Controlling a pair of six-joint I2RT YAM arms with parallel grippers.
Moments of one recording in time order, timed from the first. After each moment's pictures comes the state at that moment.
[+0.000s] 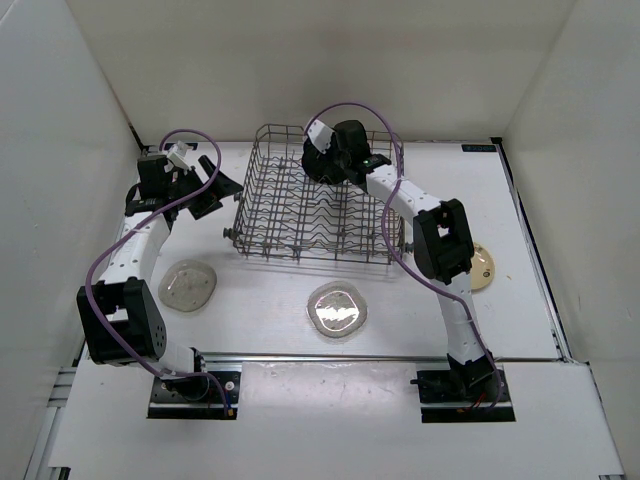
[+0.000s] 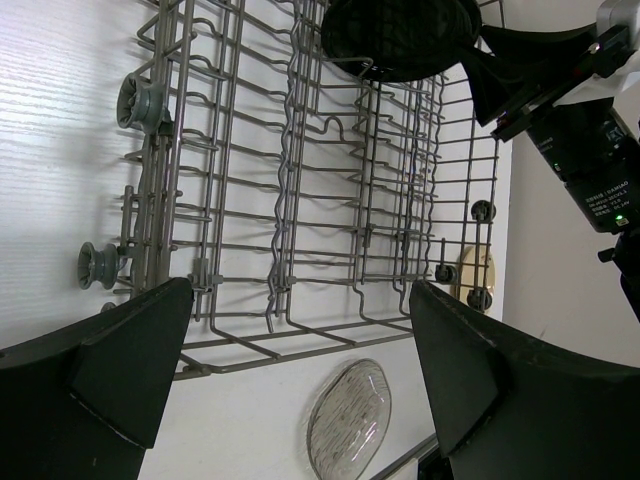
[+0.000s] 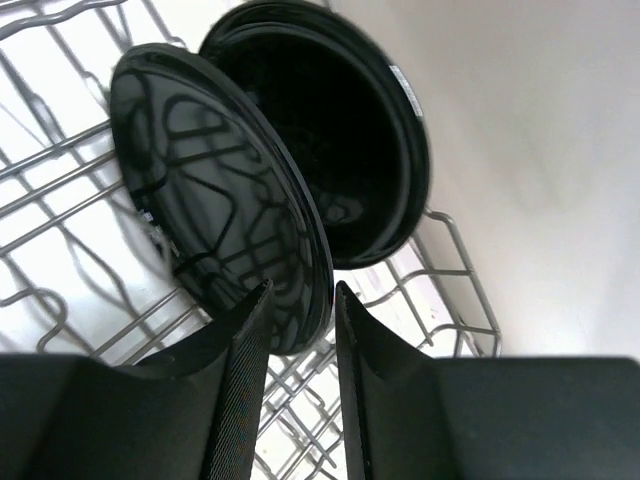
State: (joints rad) left arm 0.11 1.47 1.14 -0.28 0.59 -0.55; right arm 0.53 2.30 2.00 -0.17 0.08 -0.71
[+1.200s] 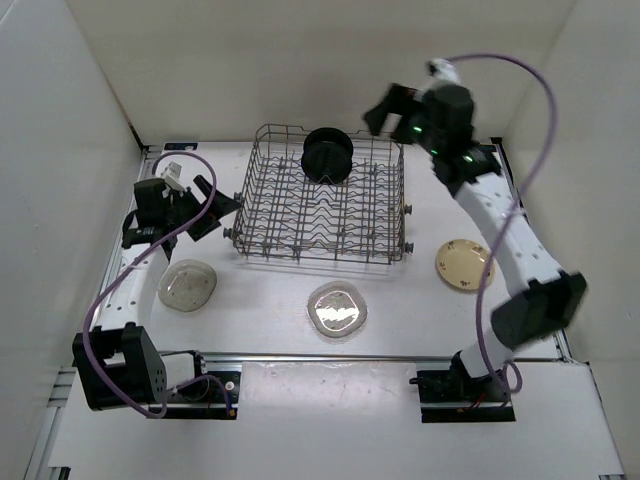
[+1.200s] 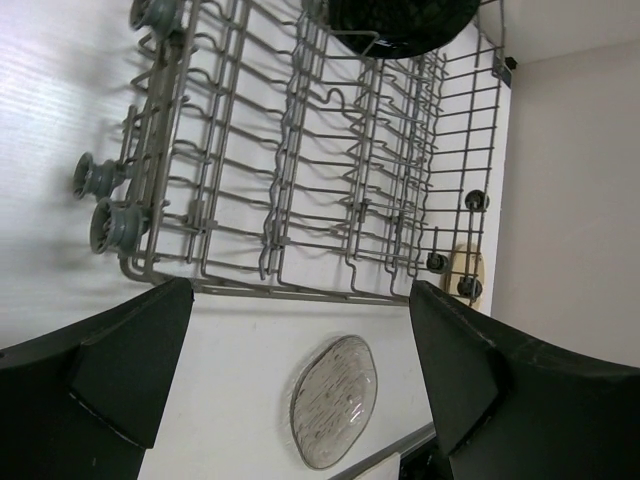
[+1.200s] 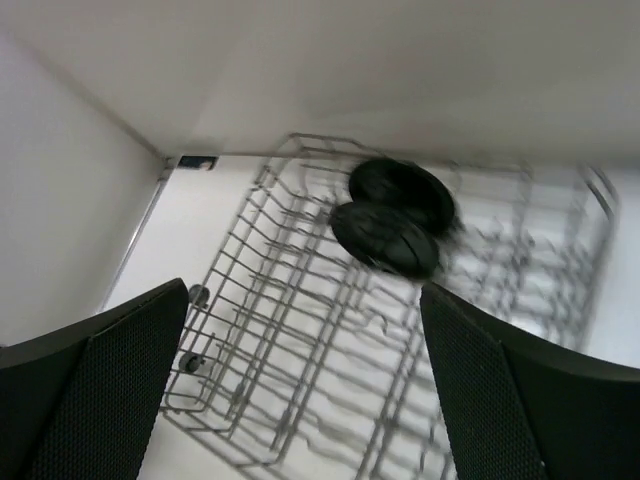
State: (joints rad) left arm 0.11 1.23 0.94 -0.28 0.54 -0.63; right arm 0.42 1.63 1.77 -0.32 -0.07 0.39
